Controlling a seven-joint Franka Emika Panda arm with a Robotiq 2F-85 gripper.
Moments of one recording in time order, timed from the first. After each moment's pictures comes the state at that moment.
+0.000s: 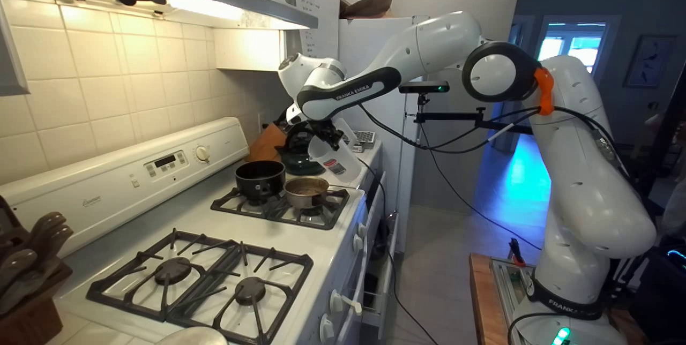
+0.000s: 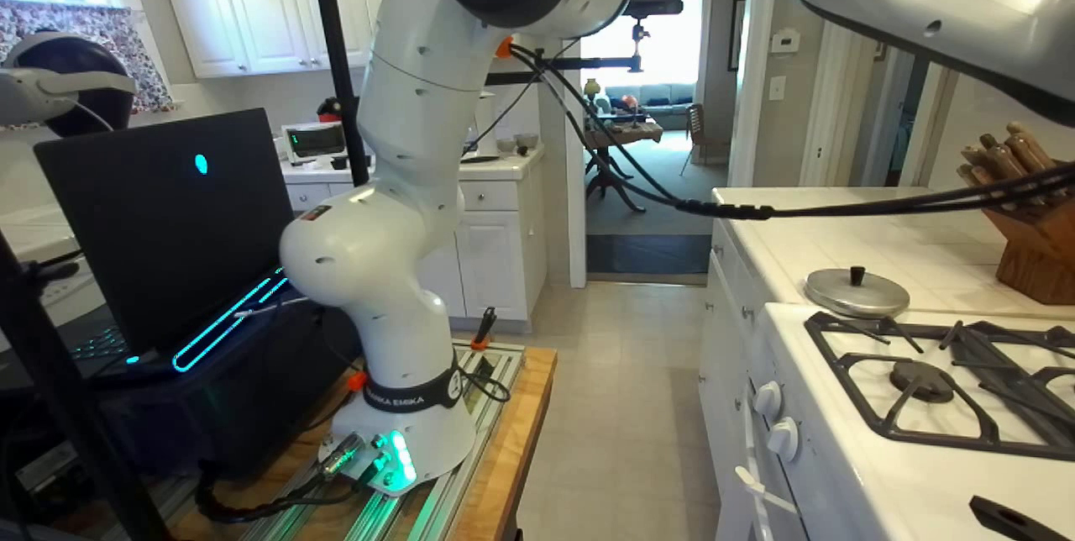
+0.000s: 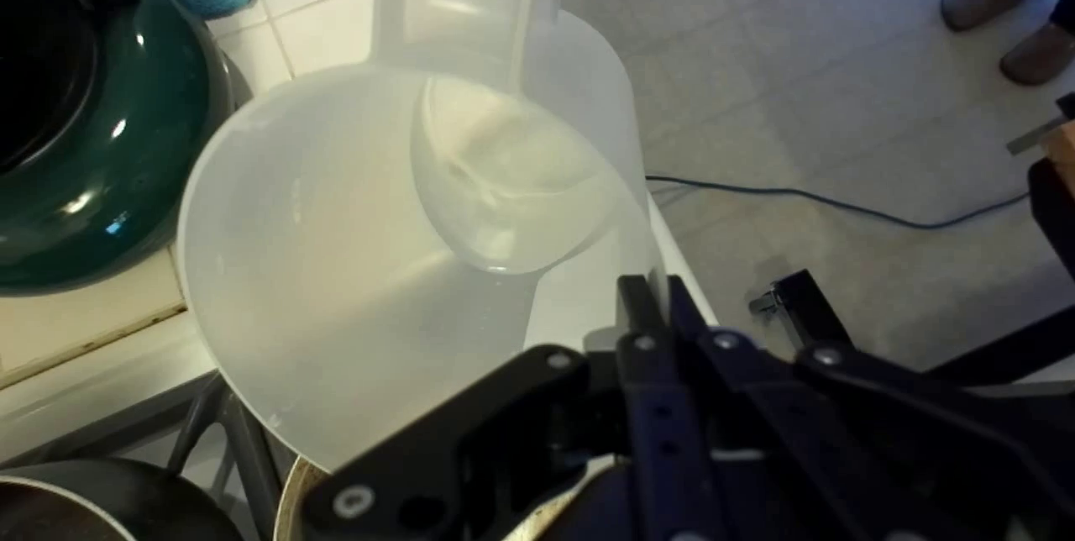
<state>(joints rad) -0.10 0.47 -0.10 -1.41 -0.59 1.73 -1.23</state>
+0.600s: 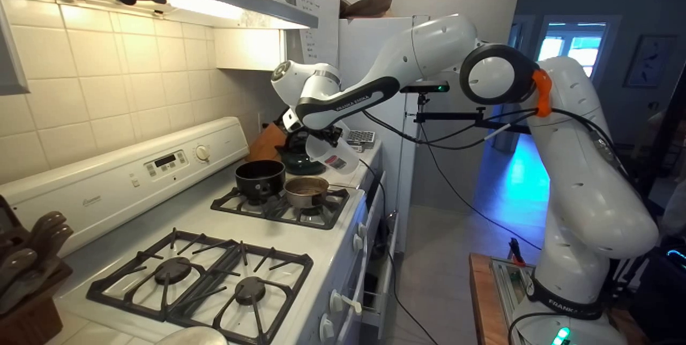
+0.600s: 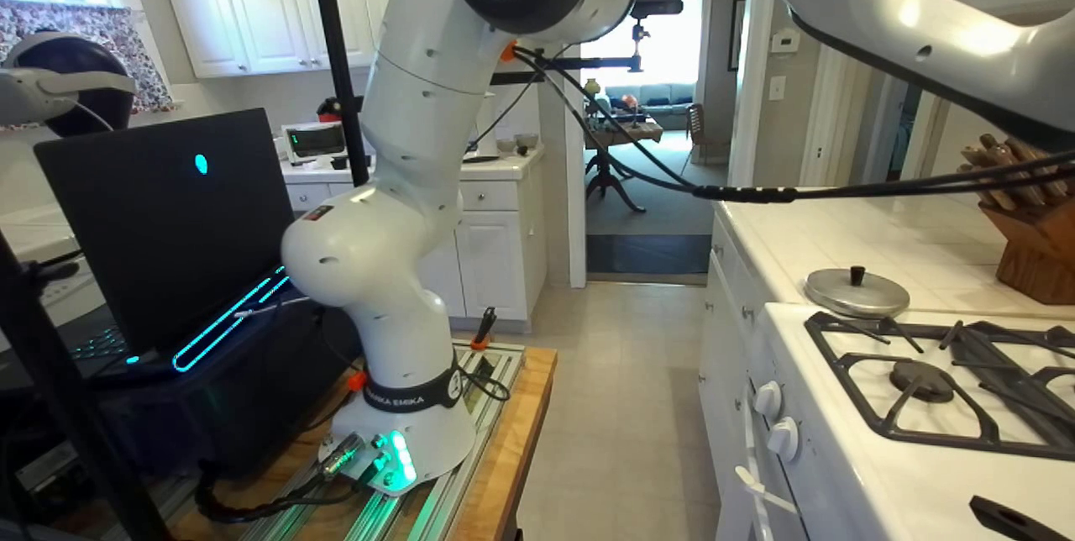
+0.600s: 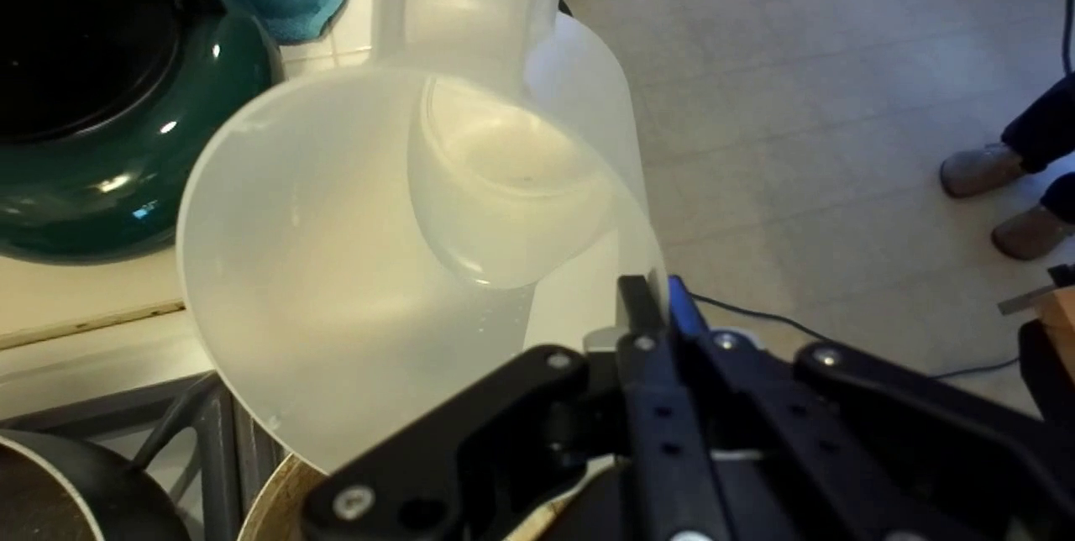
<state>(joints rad) -0.07 0.49 -0.10 -1.41 -0.74 1.73 -1.34</state>
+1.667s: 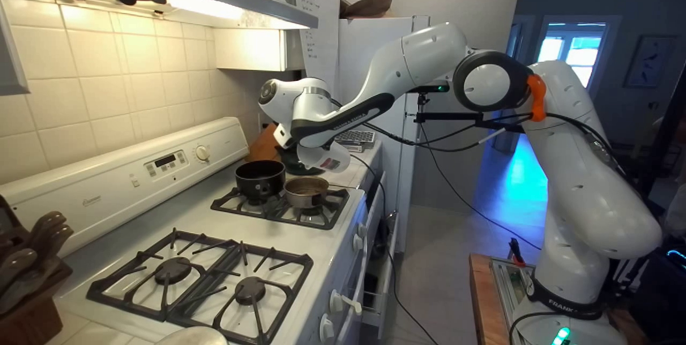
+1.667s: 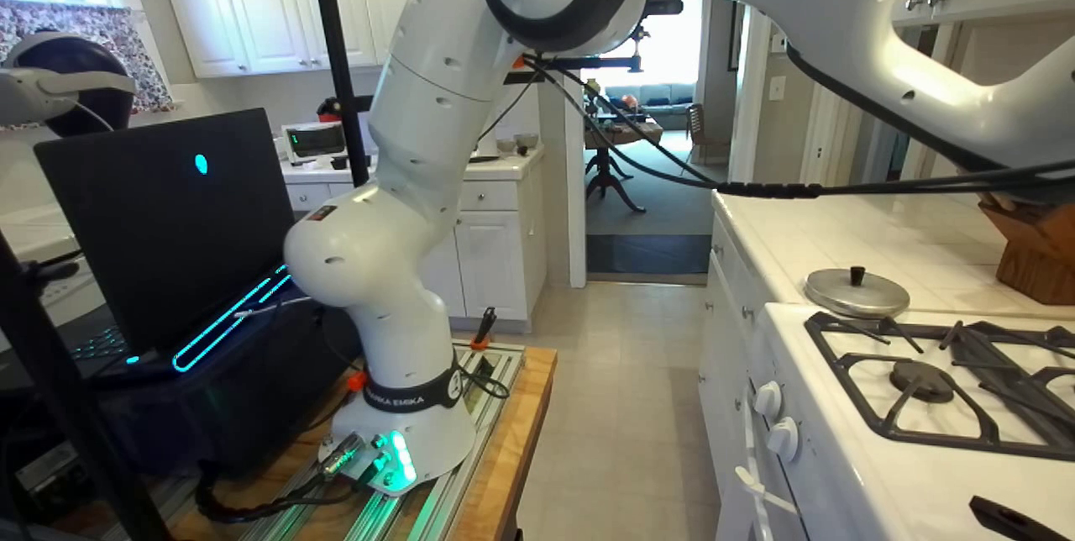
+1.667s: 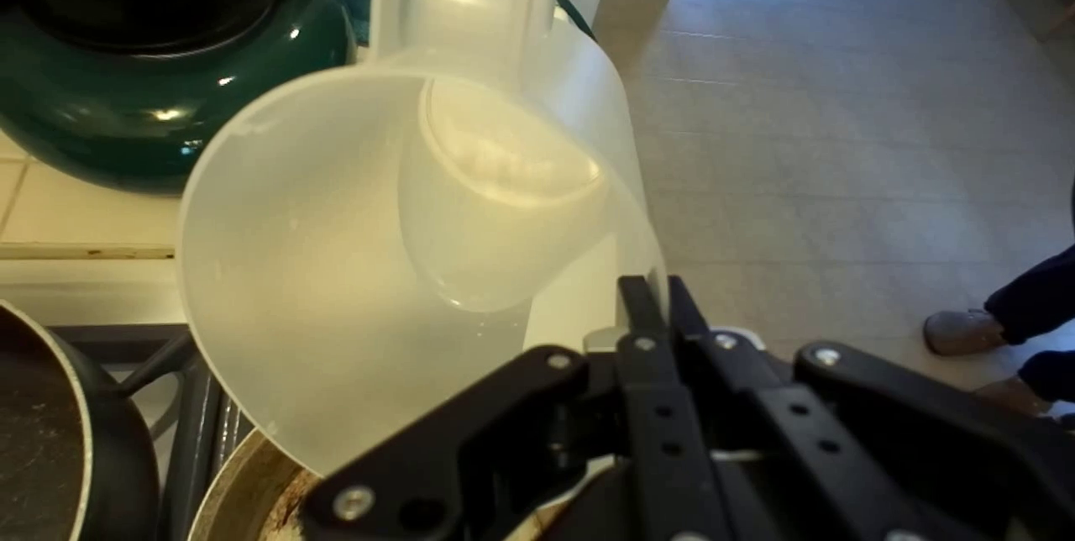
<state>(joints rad) -0.03 0.54 -0.08 -1.41 -0.90 1.73 -1.42</state>
